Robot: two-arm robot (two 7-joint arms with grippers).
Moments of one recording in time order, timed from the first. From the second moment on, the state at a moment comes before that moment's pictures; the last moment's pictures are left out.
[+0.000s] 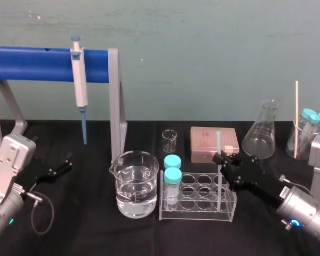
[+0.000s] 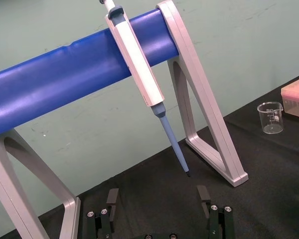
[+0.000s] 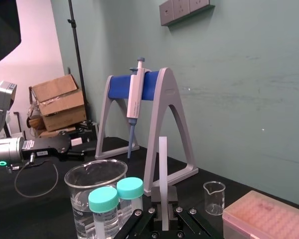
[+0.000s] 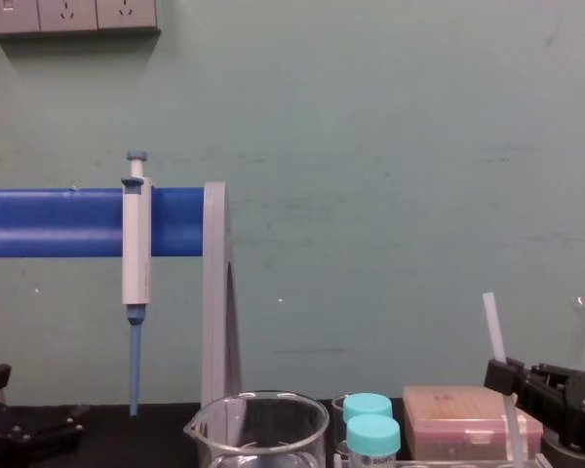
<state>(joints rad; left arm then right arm) -0.20 0.60 0.45 -1.41 -0.25 -0.12 0.03 0.29 0.44 -0.36 -1.17 0.65 -0.30 0.80</state>
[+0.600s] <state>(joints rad) -0.20 0.60 0.45 -1.41 -0.25 -0.12 0.03 0.29 0.44 -0.36 -1.18 0.63 -0.30 0.78</state>
